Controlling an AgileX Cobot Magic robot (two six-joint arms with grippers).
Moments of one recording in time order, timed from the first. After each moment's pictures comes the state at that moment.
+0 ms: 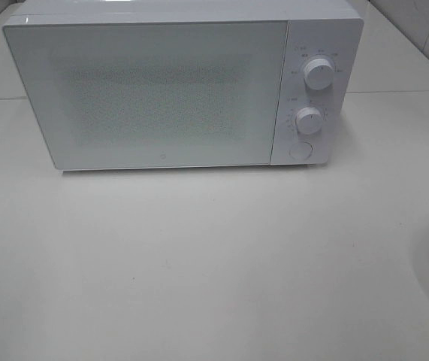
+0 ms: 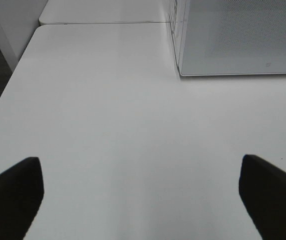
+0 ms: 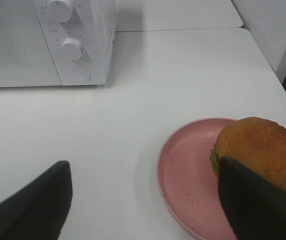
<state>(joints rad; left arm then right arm) 0.07 0.00 -0.52 -0.09 1.07 0.11 0.10 0.00 -0.49 -0.11 0.97 0.08</state>
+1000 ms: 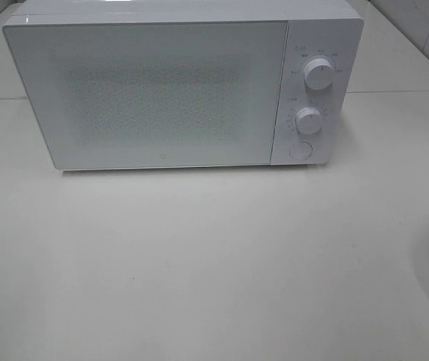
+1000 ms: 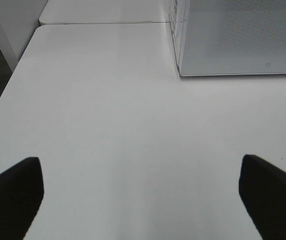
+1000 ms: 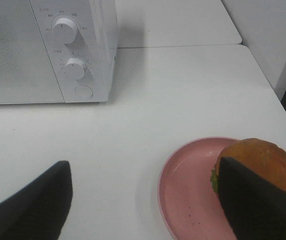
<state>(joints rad) 0.07 0.00 -0.52 -0.09 1.07 0.11 0.10 0.06 -0.53 -0.11 0.92 0.08</state>
